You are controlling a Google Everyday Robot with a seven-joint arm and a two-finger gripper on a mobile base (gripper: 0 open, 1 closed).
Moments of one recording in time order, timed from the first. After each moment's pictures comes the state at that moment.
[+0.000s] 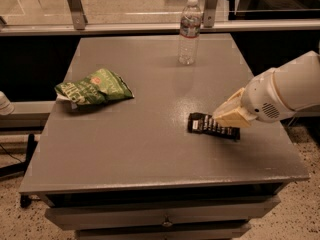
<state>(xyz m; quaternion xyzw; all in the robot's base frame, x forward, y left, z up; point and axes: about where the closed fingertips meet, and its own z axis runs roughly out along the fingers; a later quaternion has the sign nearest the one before) 0.468 -0.143 0.863 -0.51 0.80 0.15 0.29</state>
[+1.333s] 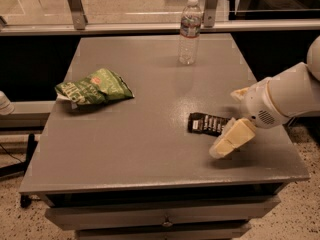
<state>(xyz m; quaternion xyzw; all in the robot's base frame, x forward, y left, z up) 0.475 -0.153 0.832 -0.51 0.81 0.14 0.27</state>
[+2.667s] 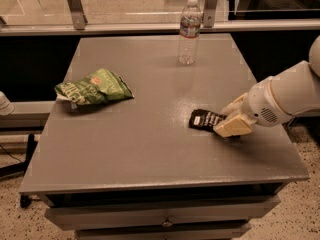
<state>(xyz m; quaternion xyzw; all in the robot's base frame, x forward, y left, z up) 0.480 -0.163 0.831 -0.49 0.82 0.14 0.26</state>
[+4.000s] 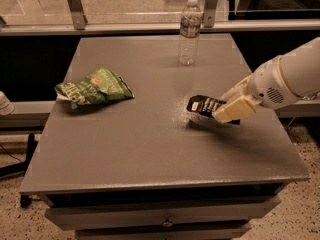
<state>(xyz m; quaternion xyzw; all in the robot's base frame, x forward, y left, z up) 0.495 -0.155 0.878 -0.48 0.81 0.15 0.30</state>
